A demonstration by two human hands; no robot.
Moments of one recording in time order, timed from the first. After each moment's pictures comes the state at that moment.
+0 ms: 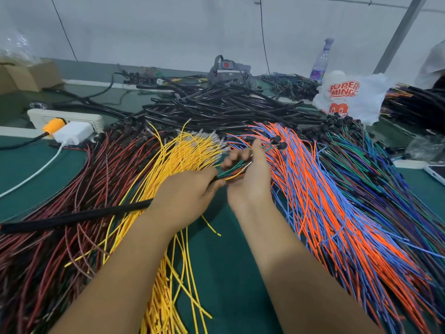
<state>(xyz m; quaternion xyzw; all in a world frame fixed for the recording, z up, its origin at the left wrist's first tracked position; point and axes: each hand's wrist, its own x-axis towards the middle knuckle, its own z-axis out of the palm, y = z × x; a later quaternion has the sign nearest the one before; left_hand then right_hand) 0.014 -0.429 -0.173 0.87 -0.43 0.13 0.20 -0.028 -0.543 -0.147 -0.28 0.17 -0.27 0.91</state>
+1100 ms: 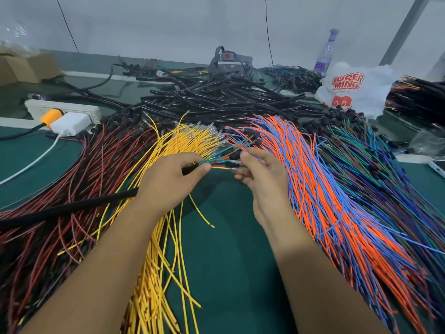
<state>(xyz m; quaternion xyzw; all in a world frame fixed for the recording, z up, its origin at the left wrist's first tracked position) 0.026 -0.420 -0.178 0.85 -0.33 0.06 0.40 -0.059 -0.571 -0.174 -0.54 0.19 -0.32 0.75</state>
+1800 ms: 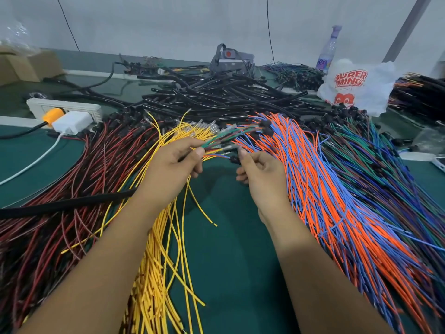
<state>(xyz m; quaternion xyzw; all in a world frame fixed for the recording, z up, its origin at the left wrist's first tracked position) 0.025 -0.422 -0.170 0.73 -0.33 -0.01 0.59 -0.058 -0.573 -0.181 -0.68 0.20 -0.32 0.63</state>
